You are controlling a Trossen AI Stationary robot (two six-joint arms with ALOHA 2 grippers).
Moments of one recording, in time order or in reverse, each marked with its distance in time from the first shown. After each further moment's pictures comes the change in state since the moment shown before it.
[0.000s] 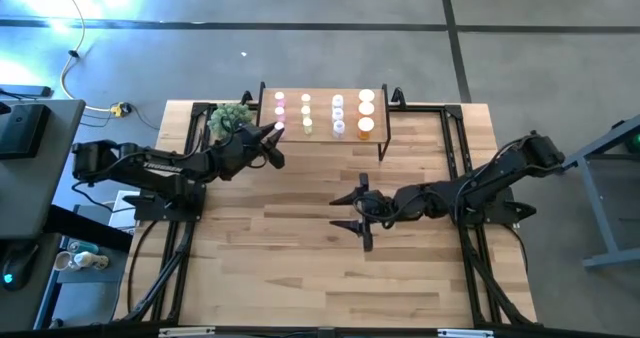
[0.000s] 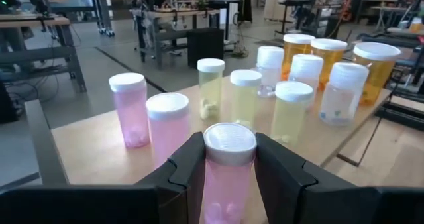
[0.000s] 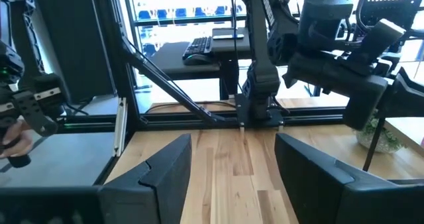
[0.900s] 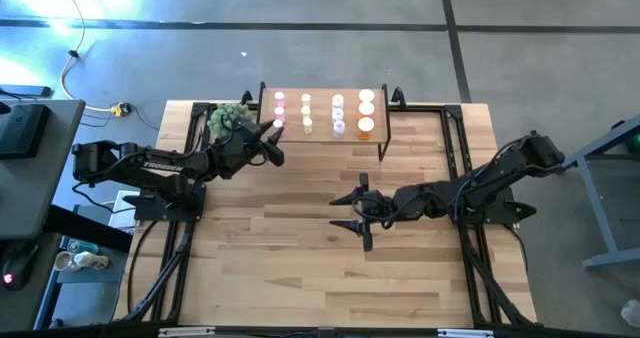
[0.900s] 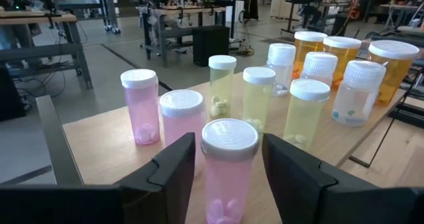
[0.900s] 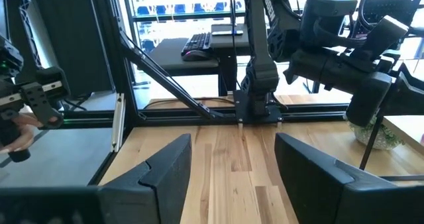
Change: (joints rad) left arm 0.032 0.004 0.000 -0.005 0.000 -0.008; right arm 0.000 0.000 0.000 -0.014 0.000 -0.003
